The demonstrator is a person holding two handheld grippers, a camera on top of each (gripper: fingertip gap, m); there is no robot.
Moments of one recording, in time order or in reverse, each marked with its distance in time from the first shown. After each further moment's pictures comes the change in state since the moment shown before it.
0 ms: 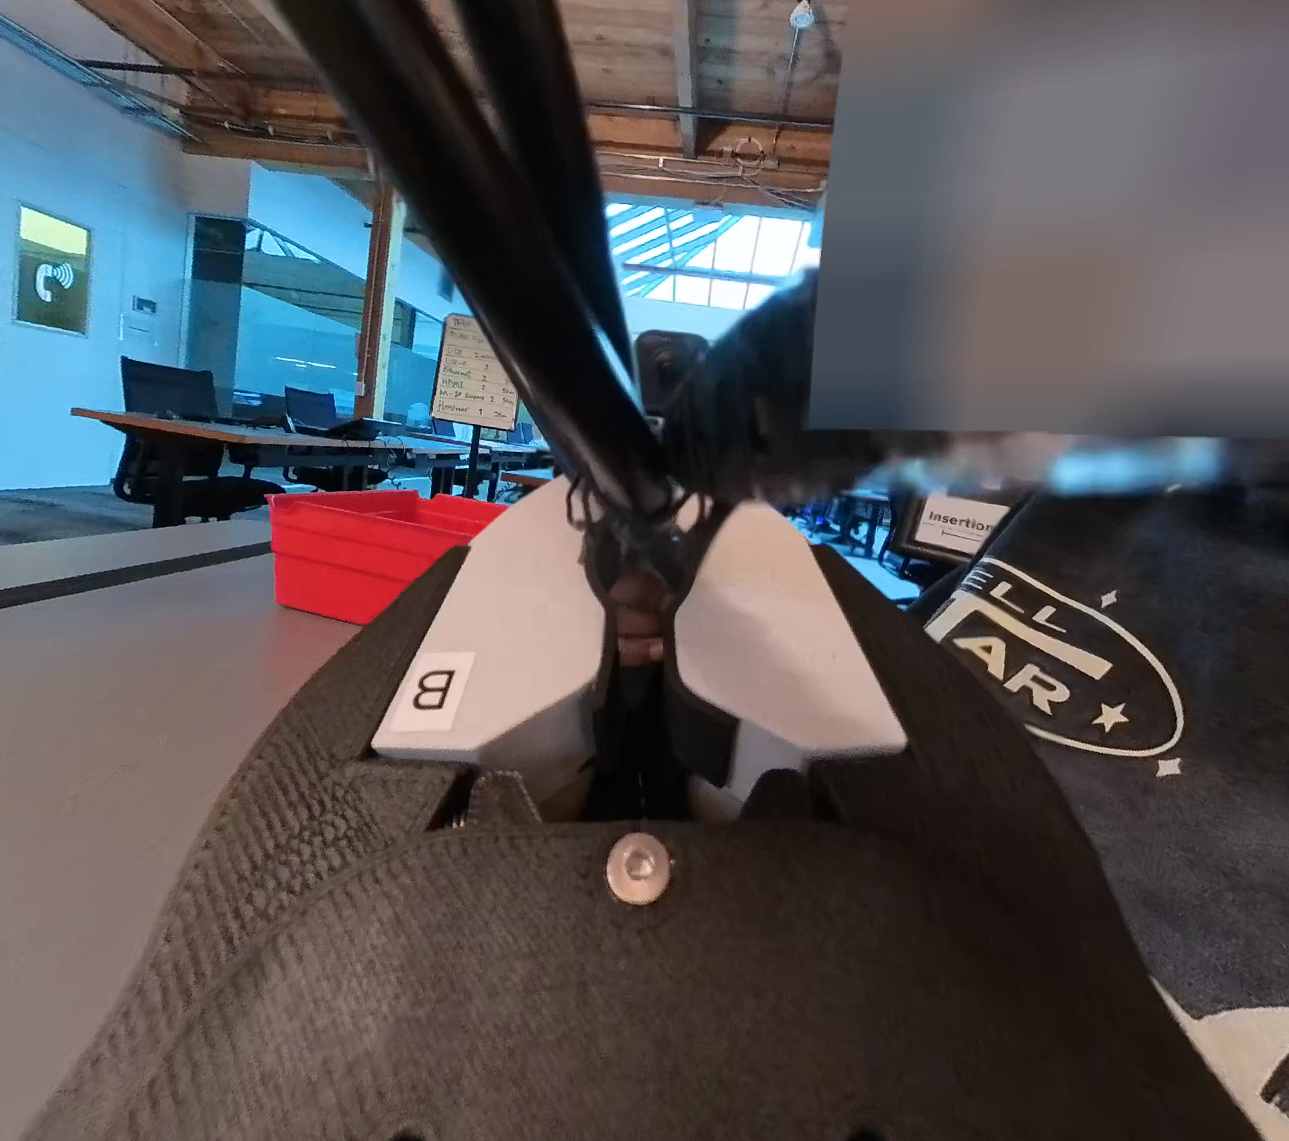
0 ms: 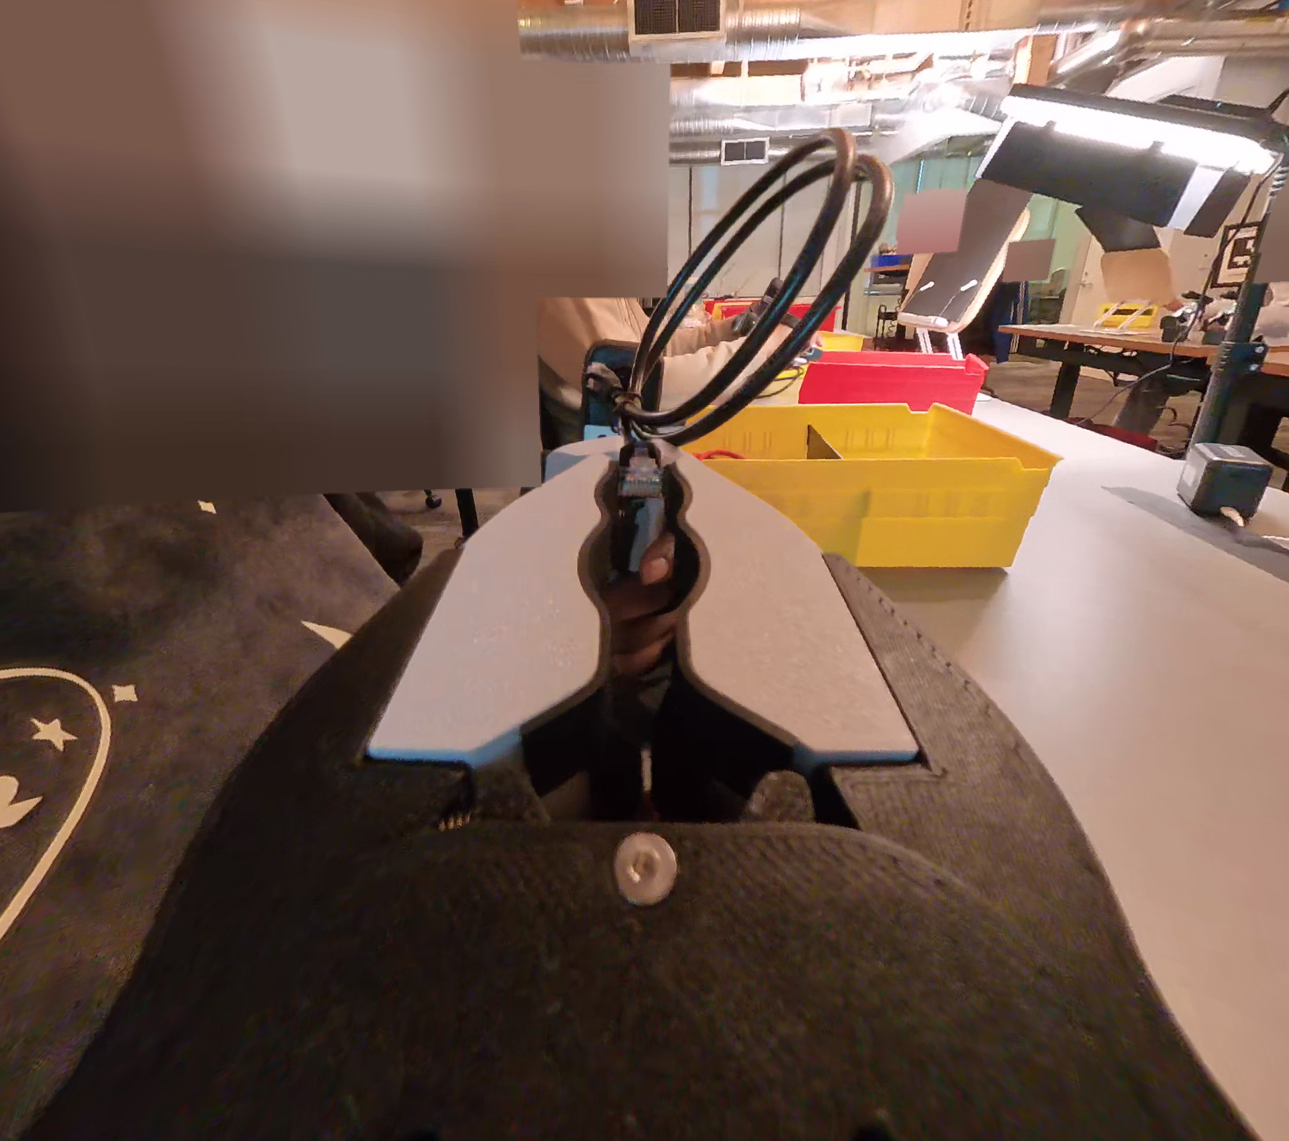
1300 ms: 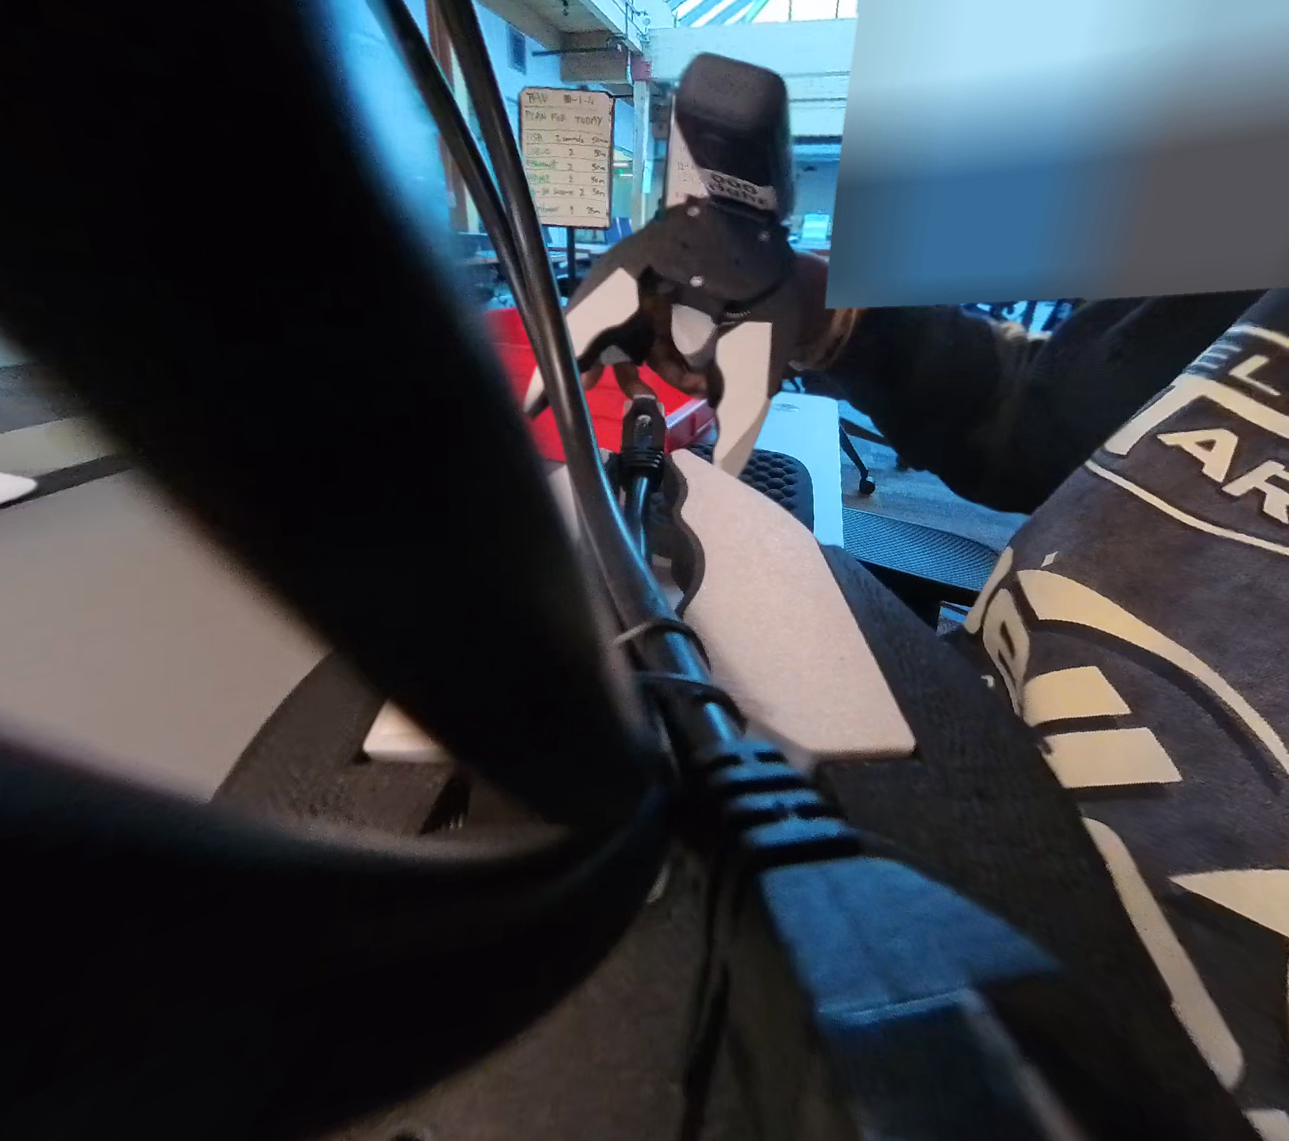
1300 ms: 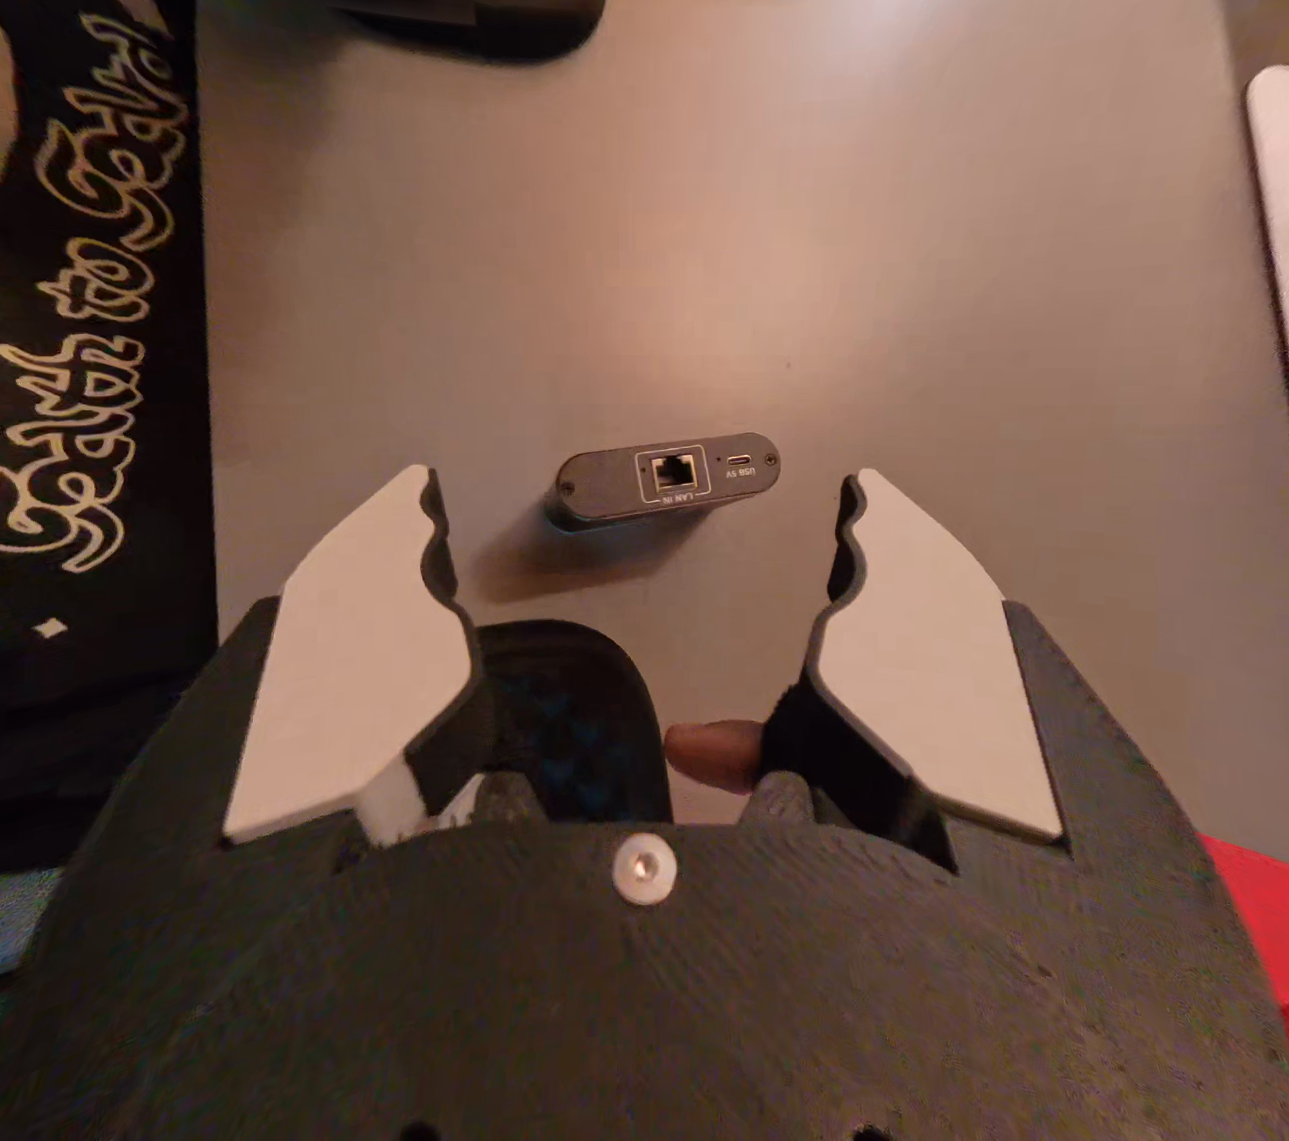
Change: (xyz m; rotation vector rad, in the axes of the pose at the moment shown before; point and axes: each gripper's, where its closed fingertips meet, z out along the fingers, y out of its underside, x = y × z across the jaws) left arm -0.029 0.050 -0.015 -0.353 -0.141 0.160; right arm 0.071 0.090 -0.126 -1.118 0.242 -0.218
